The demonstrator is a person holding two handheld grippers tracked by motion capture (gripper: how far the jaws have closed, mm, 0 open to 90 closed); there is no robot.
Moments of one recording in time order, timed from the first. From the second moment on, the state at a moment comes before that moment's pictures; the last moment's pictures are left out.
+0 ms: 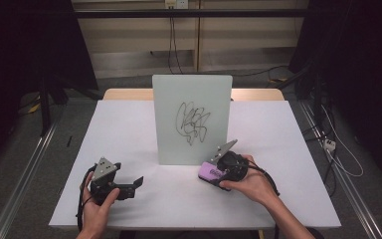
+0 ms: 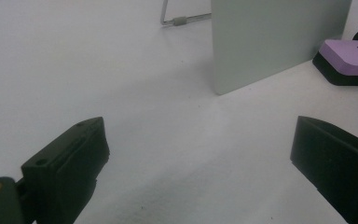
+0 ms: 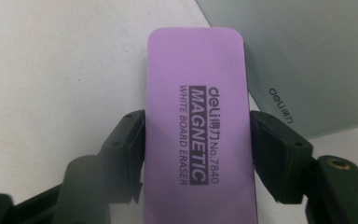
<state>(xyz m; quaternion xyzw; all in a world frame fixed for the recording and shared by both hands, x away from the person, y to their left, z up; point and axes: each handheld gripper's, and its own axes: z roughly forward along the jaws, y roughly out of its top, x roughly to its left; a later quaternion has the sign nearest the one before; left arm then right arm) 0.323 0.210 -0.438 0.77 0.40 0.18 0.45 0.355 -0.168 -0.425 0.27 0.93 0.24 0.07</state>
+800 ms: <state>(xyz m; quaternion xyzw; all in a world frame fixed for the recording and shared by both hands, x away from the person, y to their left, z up) 0.323 0.210 -0.439 0.77 0.41 0.17 0.45 0.350 -0.171 -0.415 0.28 0.92 0.26 0.07</state>
